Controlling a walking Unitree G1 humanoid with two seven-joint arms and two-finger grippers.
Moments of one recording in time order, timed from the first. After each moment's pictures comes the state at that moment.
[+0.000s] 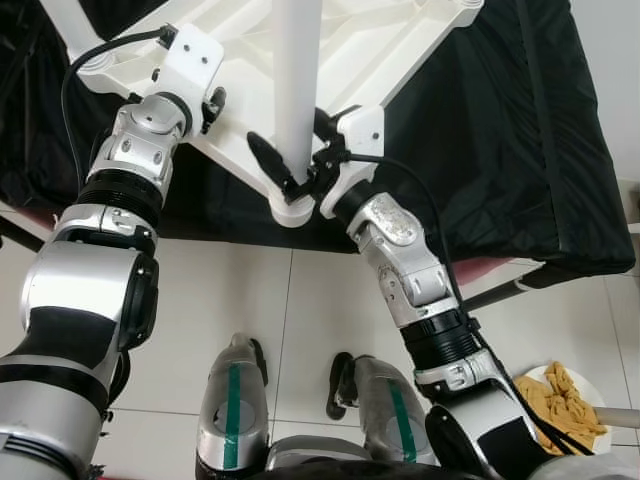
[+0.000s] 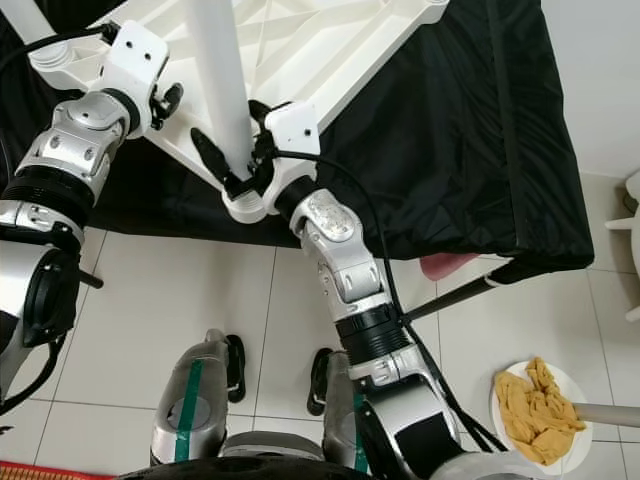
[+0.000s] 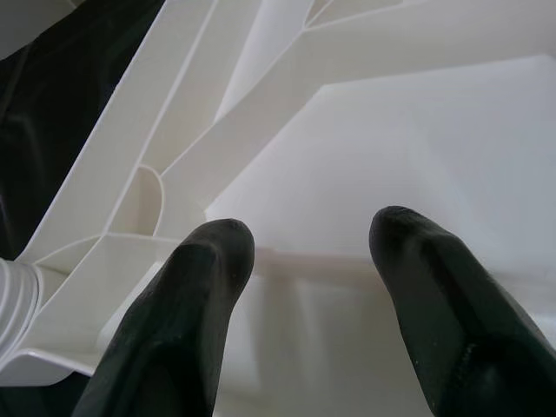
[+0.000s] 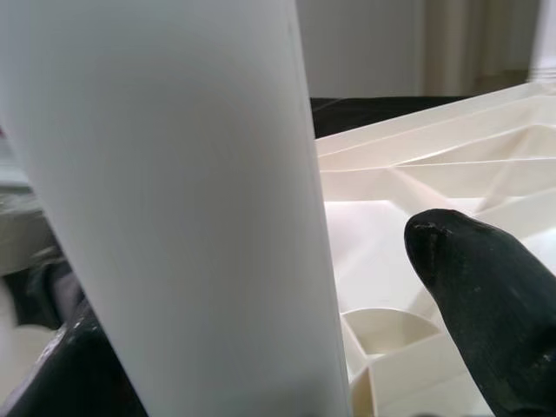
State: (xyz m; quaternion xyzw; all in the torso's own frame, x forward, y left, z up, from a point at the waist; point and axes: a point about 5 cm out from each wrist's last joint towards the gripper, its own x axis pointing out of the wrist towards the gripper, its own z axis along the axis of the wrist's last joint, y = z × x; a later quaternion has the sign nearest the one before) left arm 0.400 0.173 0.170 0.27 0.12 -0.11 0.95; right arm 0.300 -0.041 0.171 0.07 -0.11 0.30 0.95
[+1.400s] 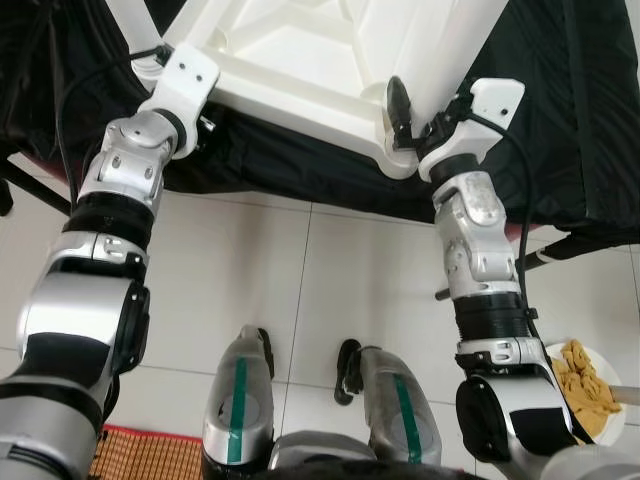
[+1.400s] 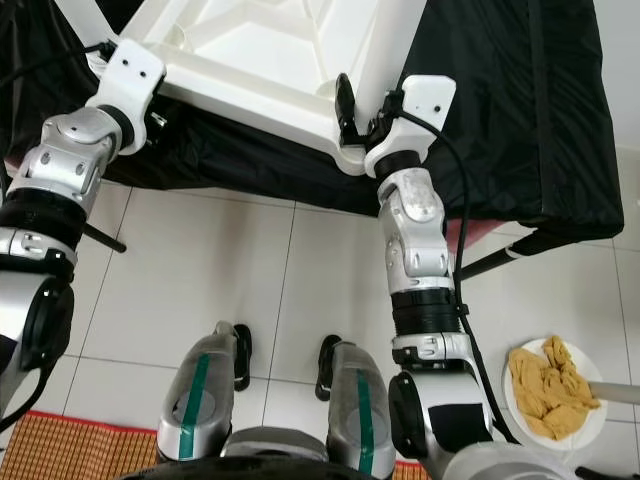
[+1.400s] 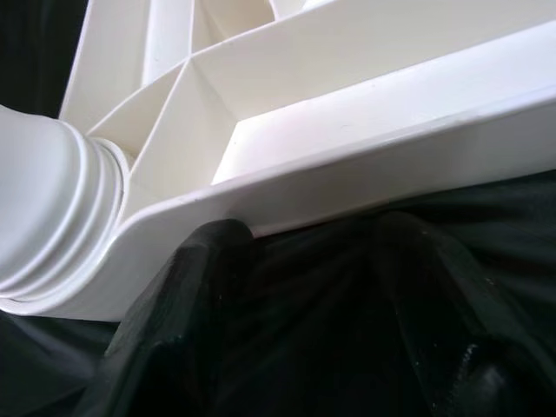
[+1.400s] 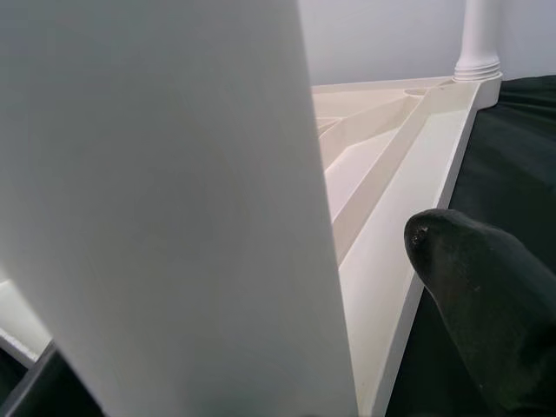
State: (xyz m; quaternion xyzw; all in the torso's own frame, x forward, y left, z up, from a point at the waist) left arm 0.384 0.177 0.166 0.24 0.11 -0.14 0.95; right arm 0.325 -0.136 0.179 0.06 -0.15 0.10 0.98
